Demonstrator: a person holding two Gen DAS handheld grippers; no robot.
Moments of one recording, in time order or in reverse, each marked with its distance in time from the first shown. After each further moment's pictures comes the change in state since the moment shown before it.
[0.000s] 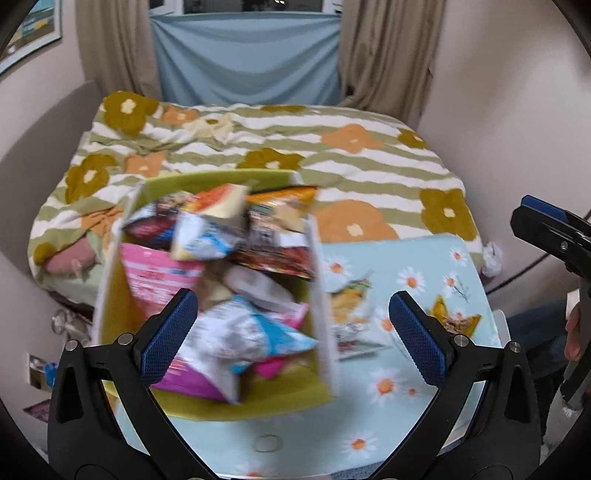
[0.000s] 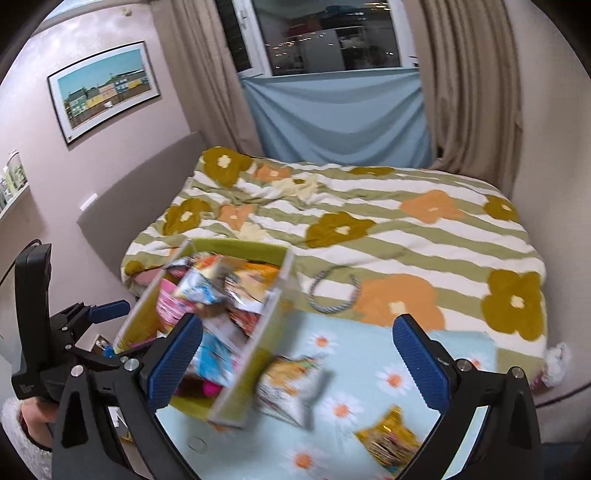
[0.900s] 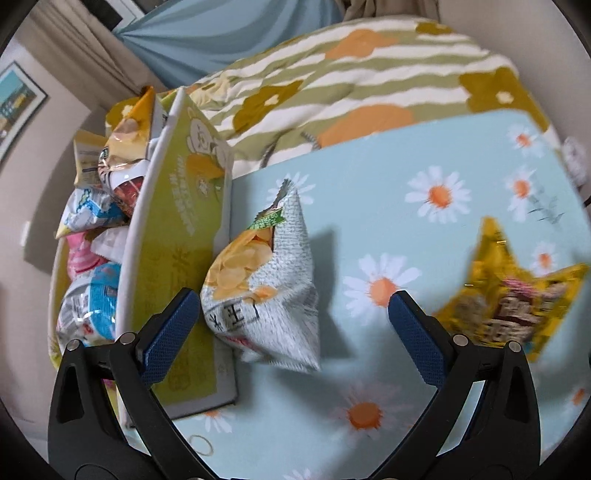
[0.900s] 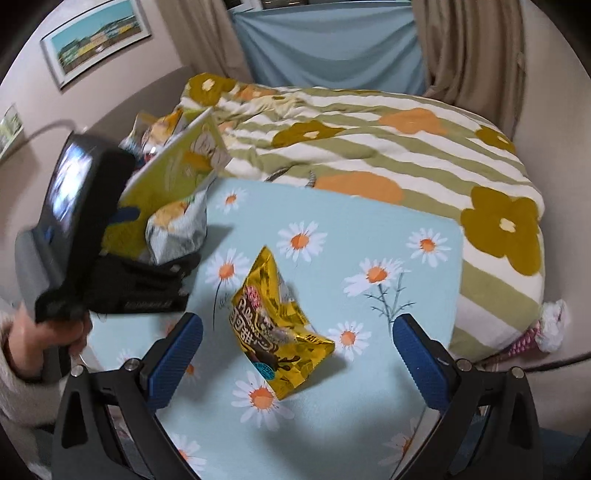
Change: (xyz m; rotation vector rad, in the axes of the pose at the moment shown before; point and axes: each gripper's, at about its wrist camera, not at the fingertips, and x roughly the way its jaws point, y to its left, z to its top) left arm 0.178 -0.165 -0.065 0.244 0.218 0.409; right arm 0.037 -0.148 -0.150 -0.085 0.240 0.048
